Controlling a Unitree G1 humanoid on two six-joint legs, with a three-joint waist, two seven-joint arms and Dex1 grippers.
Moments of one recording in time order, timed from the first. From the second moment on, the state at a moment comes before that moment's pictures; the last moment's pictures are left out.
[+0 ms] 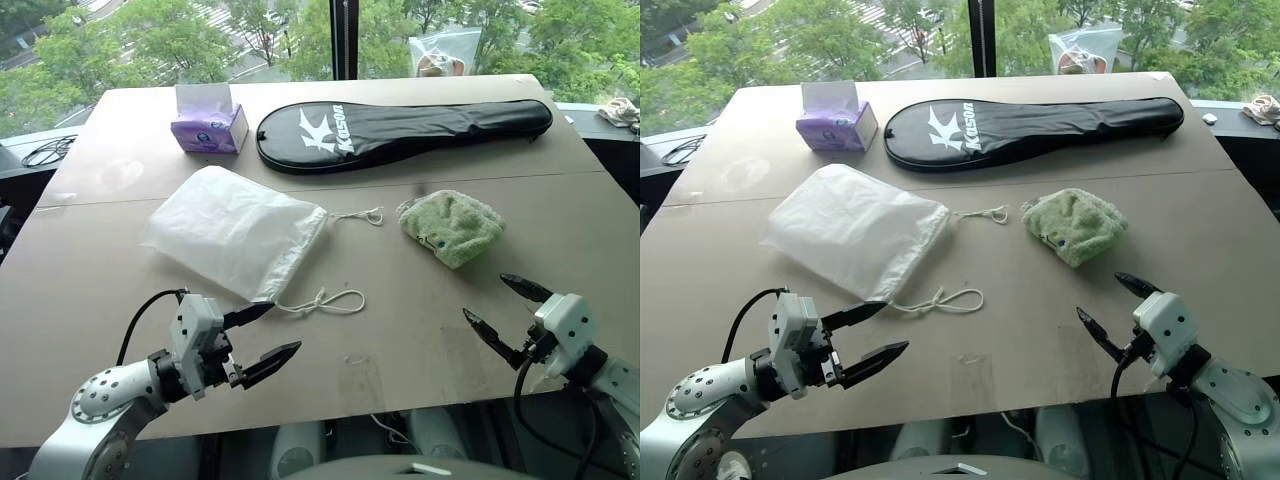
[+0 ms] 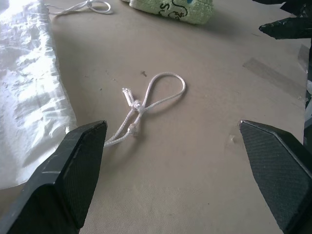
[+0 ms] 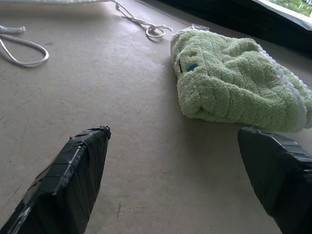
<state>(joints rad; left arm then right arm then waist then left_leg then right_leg) 0.42 0.66 0.27 -0.57 -0.62 0.39 -0.91 0.42 -0.56 -0.20 -0.54 0.28 0.08 0.65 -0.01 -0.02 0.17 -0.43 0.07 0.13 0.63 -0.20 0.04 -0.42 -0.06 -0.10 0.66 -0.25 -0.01</state>
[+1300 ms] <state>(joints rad) -0.04 0.52 -0.13 -0.40 0.33 0.31 -0.30 0.35 -0.62 -0.07 -0.73 0.33 0.19 0.71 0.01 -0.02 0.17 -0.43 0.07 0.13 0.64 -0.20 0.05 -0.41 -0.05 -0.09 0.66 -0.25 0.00</state>
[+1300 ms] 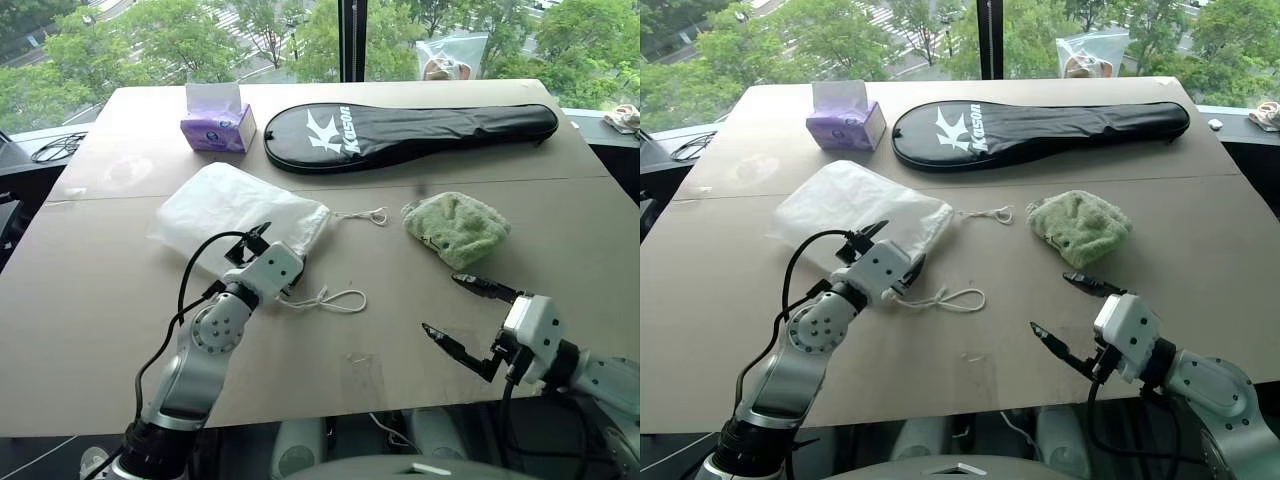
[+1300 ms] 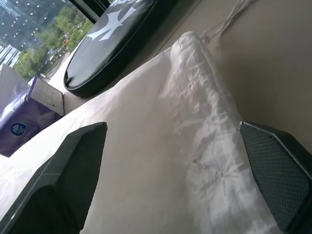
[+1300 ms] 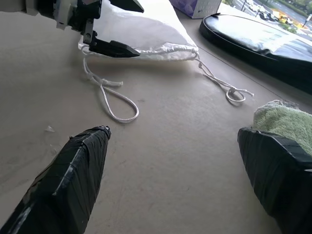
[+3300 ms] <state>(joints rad) -0.64 0.46 0.49 -0.03 -0.86 1.61 -0.45 -0.64 -0.56 0.03 0.29 0.31 0.75 0.56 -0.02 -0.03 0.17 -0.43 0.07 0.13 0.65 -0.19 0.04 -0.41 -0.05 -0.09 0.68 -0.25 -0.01</state>
